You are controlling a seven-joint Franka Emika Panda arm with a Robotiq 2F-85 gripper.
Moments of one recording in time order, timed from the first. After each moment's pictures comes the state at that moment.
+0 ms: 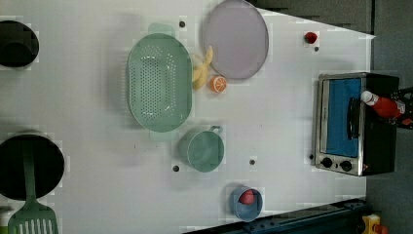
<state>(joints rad) -0.10 0.46 -0.59 -1.80 0.21 0.68 0.11</state>
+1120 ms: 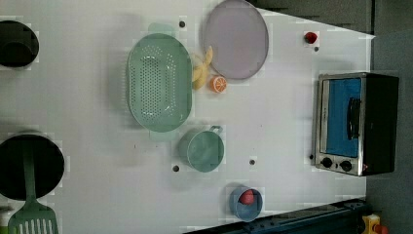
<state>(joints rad) -0.05 0.16 -0.54 -1.58 0.04 0.23 0.11</state>
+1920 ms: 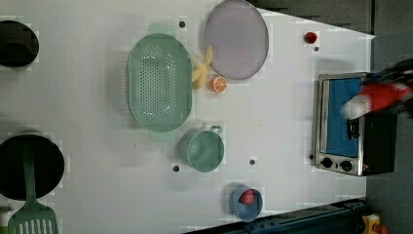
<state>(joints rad) 0.13 0.02 -0.10 -1.75 0.03 0.12 0.12</state>
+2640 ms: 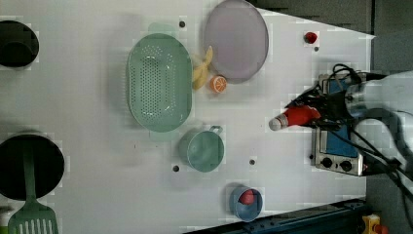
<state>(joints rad) 0.10 0.20 -0.12 -2.19 0.02 0.66 0.14</state>
